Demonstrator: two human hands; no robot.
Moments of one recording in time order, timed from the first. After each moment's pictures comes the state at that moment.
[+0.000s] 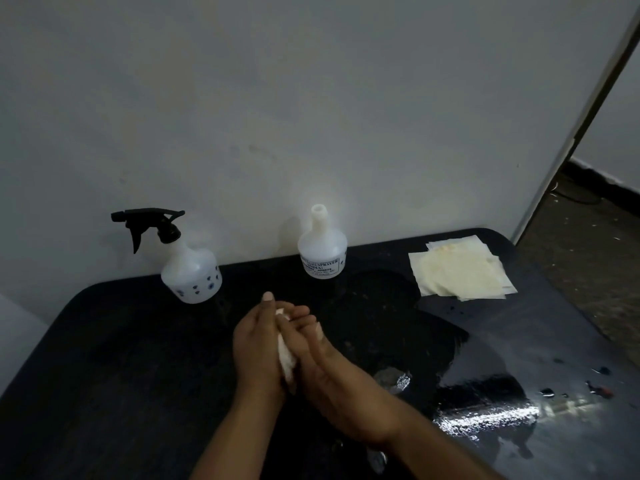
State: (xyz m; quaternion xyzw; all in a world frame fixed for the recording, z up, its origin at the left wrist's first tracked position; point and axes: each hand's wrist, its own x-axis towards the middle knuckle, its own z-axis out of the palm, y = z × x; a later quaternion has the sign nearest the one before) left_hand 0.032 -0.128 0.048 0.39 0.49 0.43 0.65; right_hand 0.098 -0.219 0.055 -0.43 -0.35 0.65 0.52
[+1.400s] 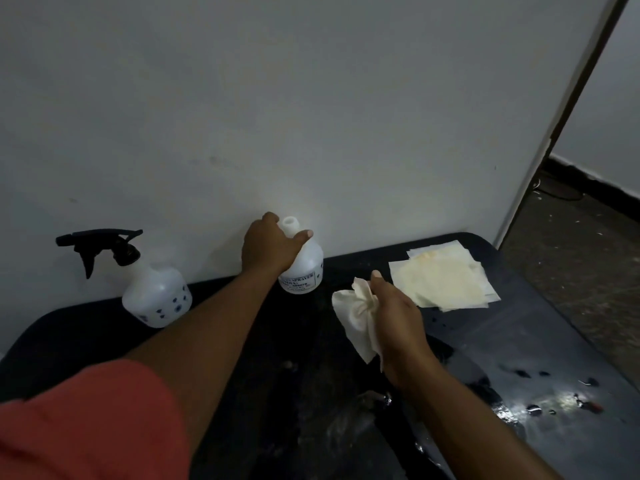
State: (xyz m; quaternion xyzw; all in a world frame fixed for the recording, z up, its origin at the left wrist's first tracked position) left_hand 0.148 0.011 0.056 0.80 0.50 0.26 0.22; right_hand 0.211 -0.192 0.035 -0.60 -0.14 0.40 0.69
